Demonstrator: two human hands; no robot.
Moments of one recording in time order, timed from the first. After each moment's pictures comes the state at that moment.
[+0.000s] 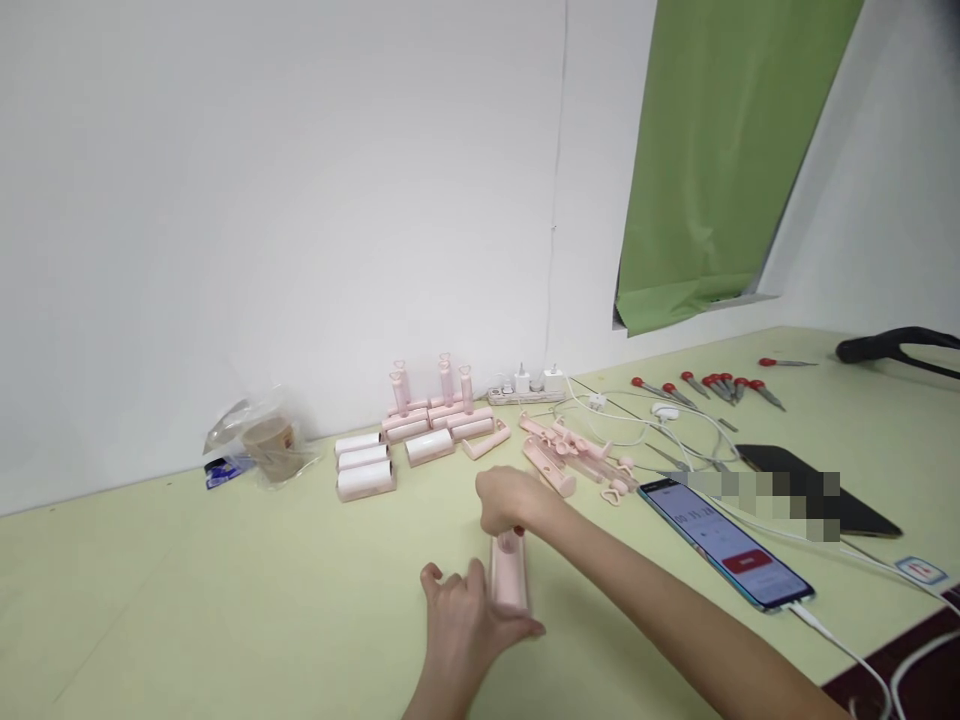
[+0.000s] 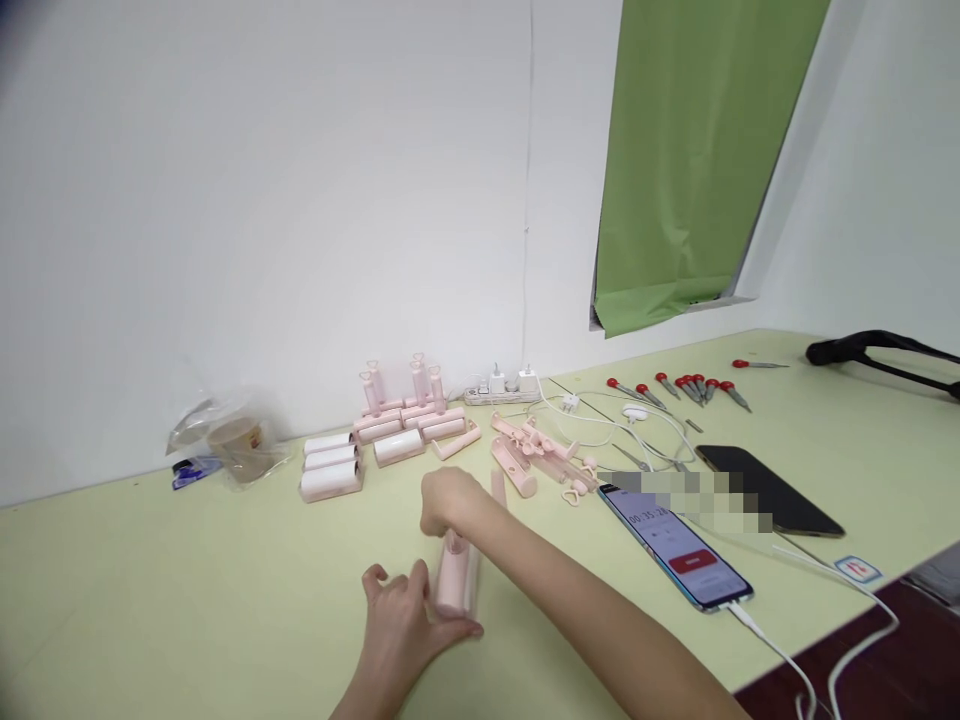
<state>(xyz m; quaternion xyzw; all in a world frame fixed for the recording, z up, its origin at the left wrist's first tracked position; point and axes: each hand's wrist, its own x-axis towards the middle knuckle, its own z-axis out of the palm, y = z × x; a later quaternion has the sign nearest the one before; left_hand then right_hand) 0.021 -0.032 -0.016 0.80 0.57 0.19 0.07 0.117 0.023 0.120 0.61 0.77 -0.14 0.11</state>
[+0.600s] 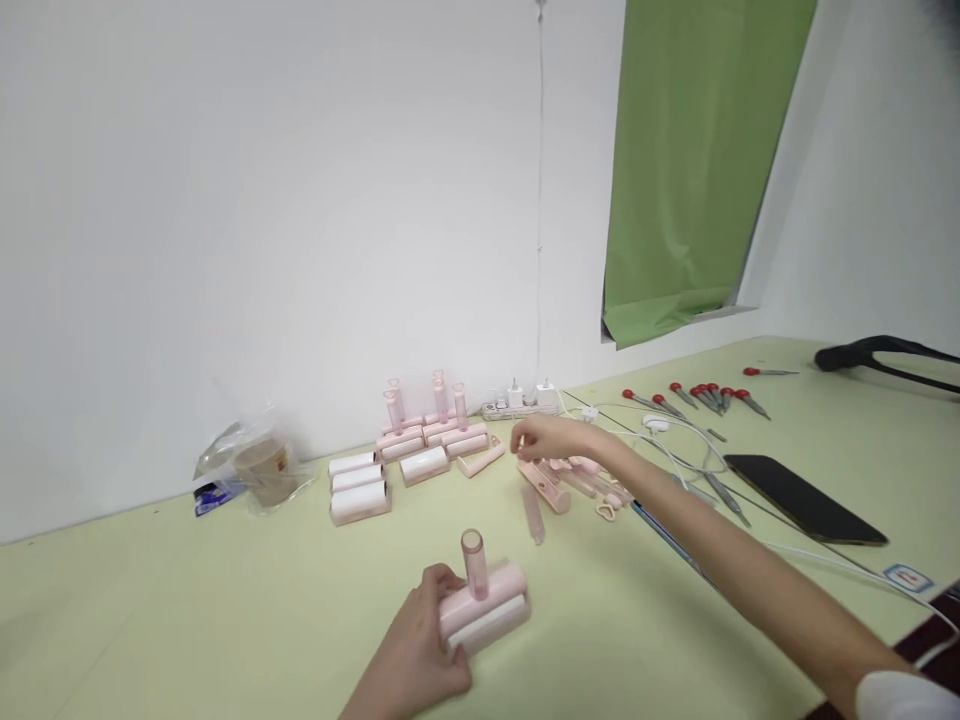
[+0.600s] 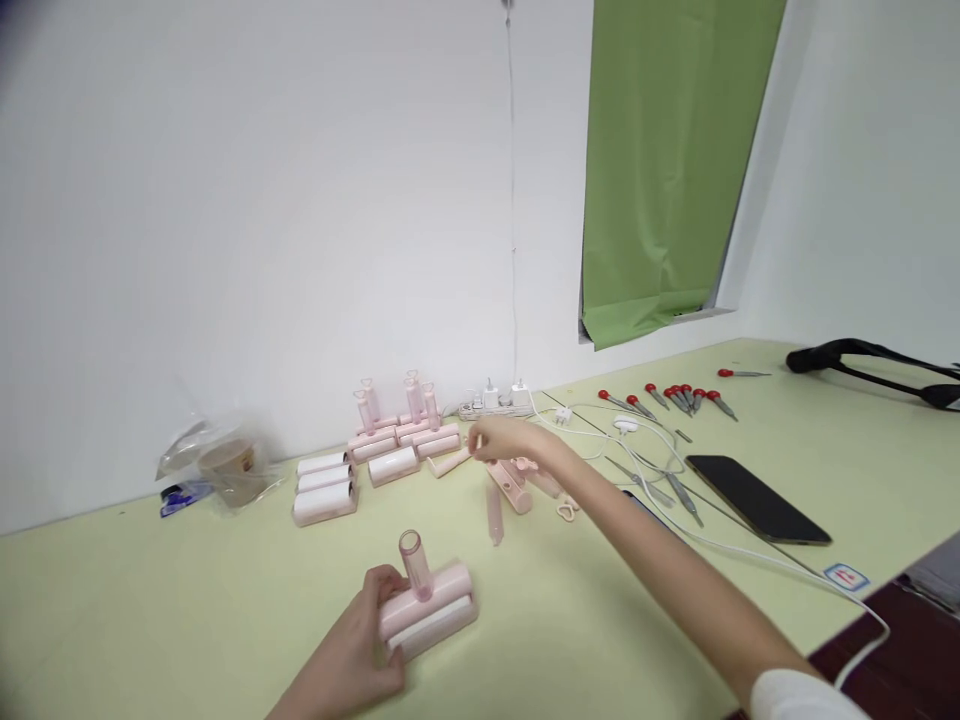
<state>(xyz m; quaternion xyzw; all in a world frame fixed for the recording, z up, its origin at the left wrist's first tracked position) -0.038 -0.019 0.000 0.82 0.47 0.19 0.28 0.225 0.072 0.133 0.59 0.78 -0.20 -0.03</state>
